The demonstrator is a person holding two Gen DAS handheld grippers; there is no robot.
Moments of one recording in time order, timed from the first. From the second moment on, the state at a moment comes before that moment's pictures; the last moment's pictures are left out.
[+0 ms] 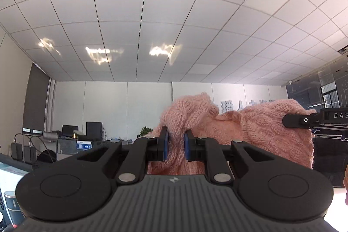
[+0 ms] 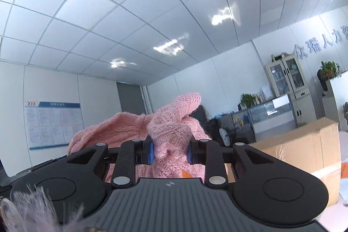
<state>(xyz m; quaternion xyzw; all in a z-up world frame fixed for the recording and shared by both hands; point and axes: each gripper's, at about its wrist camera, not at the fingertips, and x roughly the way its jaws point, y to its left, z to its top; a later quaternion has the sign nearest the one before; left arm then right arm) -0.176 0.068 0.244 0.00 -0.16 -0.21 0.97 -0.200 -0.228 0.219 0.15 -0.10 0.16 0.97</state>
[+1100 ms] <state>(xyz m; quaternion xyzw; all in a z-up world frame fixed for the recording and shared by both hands) 0.014 0.079 0.143 0.06 0.18 -0.01 0.98 -0.007 -0.239 0.102 0.22 0.07 0.09 0.97</state>
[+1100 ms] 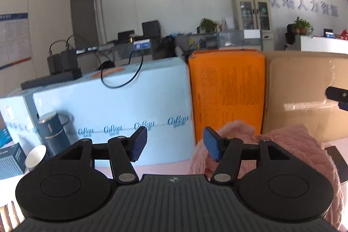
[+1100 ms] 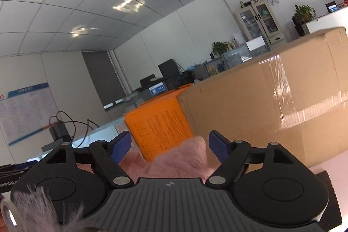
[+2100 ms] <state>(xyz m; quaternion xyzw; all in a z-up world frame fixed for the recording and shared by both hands) -0.129 0.076 0.000 0.12 0.40 -0.38 0.82 -0.109 -0.198 -0.024 0.23 0.42 0.17 0.86</state>
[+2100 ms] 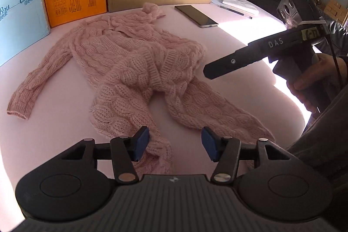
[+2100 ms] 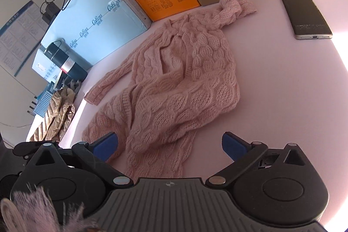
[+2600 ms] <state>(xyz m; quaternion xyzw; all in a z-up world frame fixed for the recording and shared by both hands) -0.141 0.086 0.008 0.10 0.40 -0.38 0.83 -0.140 -0.186 0.014 0.11 0.41 0.18 0.89</state>
